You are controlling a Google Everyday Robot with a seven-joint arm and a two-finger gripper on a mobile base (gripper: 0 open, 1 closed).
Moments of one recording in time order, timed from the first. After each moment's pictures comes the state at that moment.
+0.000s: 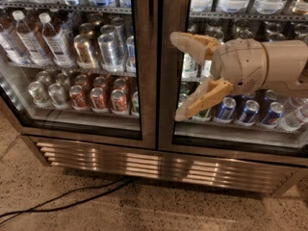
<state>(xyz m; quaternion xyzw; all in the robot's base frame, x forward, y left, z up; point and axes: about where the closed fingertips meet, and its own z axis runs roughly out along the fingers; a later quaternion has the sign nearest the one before) 0.447 -0.043 0.997 -0.56 0.47 0.41 0.54</state>
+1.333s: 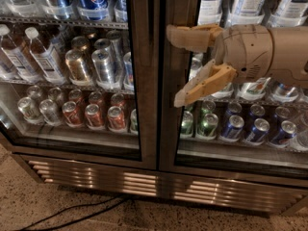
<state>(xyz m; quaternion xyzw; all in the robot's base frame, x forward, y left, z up) 0.452 -0.042 1.025 -0.55 0.47 0.41 0.55</state>
